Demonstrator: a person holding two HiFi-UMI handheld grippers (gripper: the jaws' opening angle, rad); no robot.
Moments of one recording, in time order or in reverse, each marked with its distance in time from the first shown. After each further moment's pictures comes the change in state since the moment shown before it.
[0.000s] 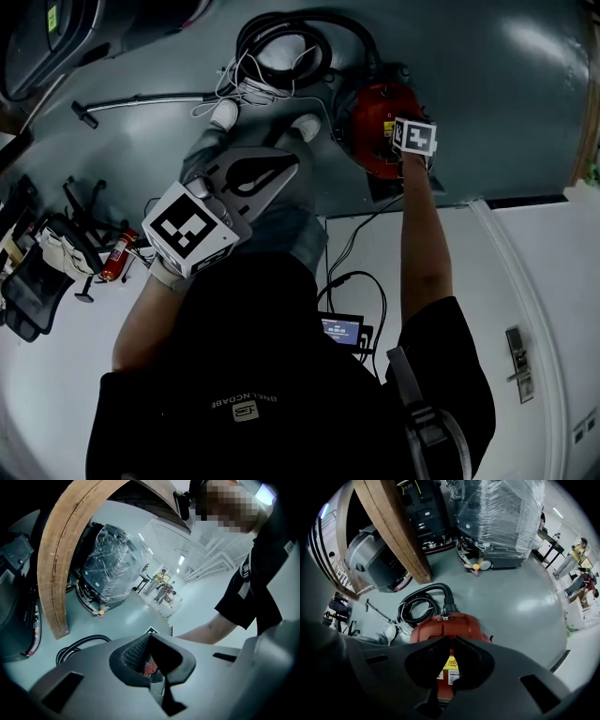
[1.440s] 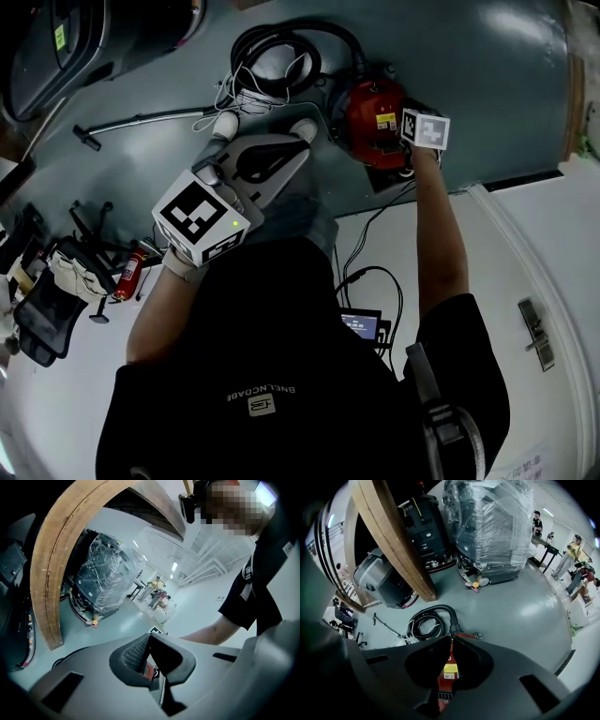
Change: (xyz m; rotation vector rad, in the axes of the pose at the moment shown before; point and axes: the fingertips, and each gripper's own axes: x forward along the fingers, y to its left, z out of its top) left arm -0.027 -0.024 0.050 0.041 -0.080 -0.063; right arm -0.105 0.015 0.055 0.041 -0.132 0.060
